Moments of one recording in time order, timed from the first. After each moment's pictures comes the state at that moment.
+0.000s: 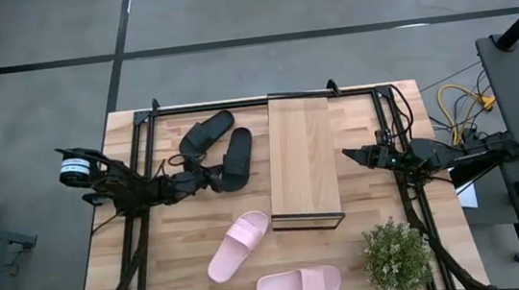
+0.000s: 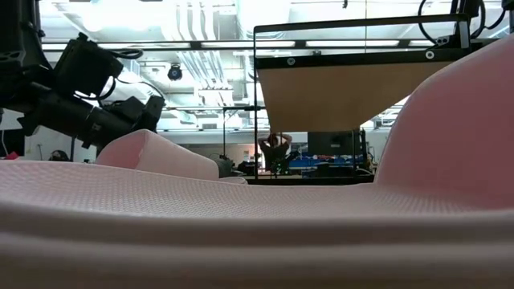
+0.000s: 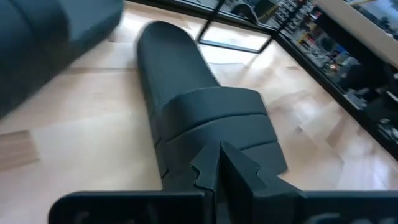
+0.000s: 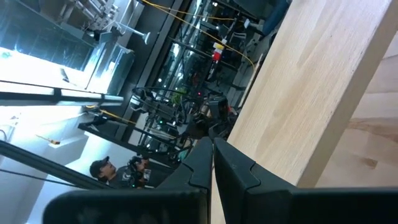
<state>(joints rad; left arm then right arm) 0.02 1.51 0.12 1.01 -0.56 -0.83 0.10 0.13 0.01 0.22 0.37 1.11</state>
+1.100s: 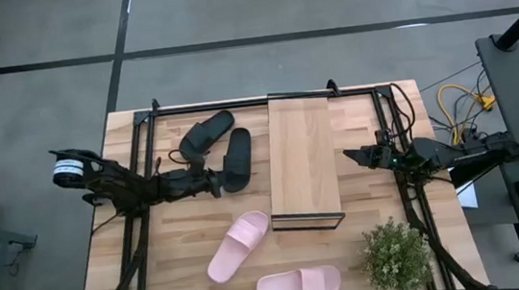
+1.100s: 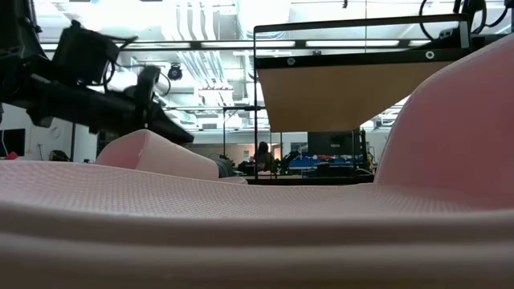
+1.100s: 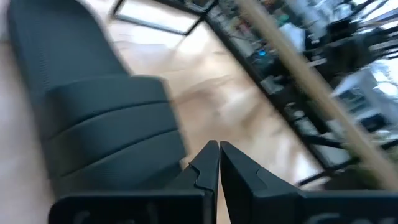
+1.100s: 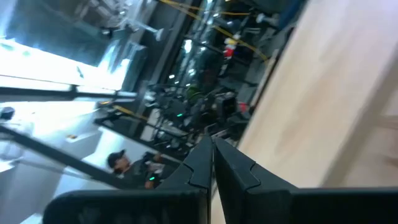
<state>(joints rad) 0.03 1.44 0.14 1.10 -0.30 -0.86 0.10 0.13 0.01 0.27 0.32 1.11</state>
